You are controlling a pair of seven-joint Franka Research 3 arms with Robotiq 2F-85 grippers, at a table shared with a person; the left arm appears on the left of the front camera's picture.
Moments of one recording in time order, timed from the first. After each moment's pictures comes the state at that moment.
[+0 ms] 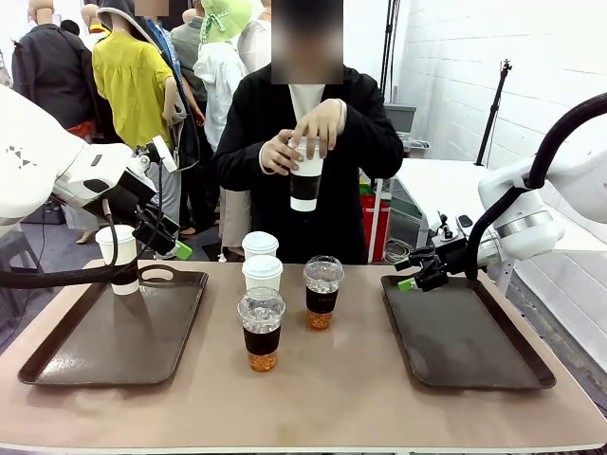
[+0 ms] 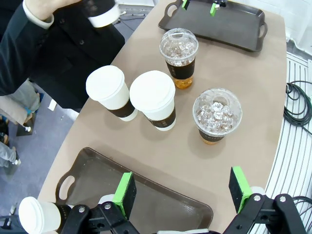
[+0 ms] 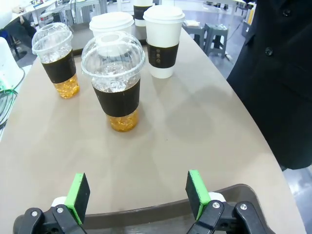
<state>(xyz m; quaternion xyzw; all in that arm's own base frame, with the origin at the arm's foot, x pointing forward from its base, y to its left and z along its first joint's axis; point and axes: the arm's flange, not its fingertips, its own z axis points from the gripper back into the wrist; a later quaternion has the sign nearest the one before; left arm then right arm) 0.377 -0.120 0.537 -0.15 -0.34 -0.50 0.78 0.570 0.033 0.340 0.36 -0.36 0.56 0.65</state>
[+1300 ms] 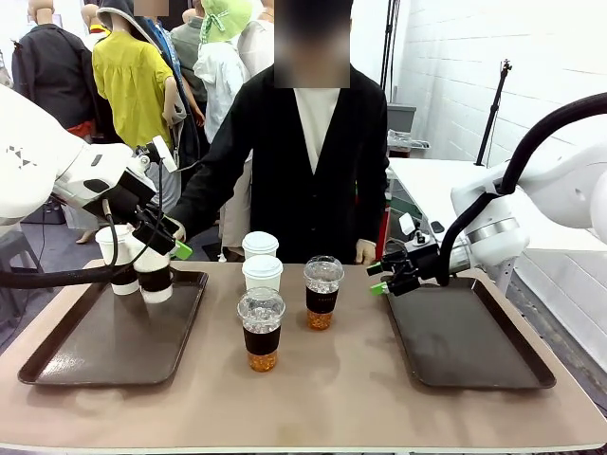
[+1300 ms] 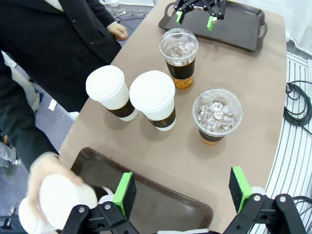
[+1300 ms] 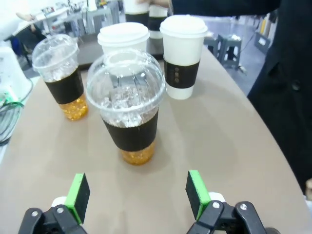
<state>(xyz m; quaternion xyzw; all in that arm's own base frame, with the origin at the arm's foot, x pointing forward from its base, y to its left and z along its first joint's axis) 0.377 -0.120 0.537 -0.15 -0.34 -0.50 0.78 0.571 0.098 0.320 0.40 -0.36 0.56 0.63</state>
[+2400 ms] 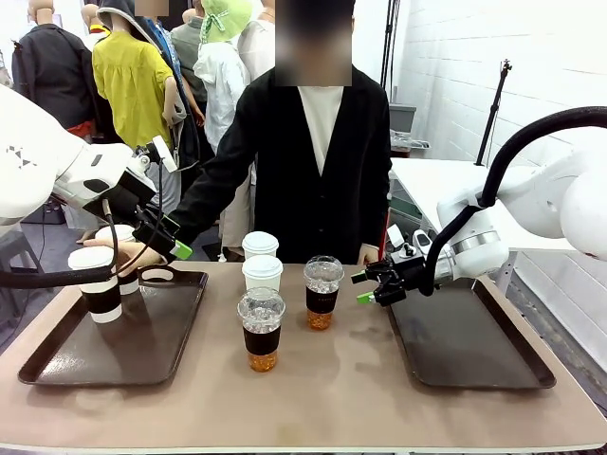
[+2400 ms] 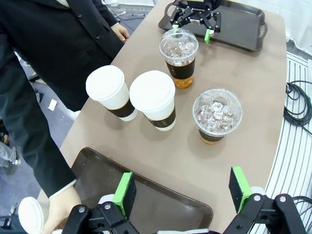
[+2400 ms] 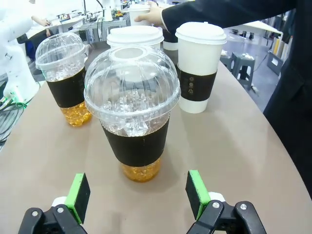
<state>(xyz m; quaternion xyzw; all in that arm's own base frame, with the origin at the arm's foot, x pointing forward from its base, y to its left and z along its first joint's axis) 0.377 -0.120 0.537 -0.15 -0.33 -0.50 0.78 0.581 0.121 0.285 0.43 -0.37 0.57 0.59</state>
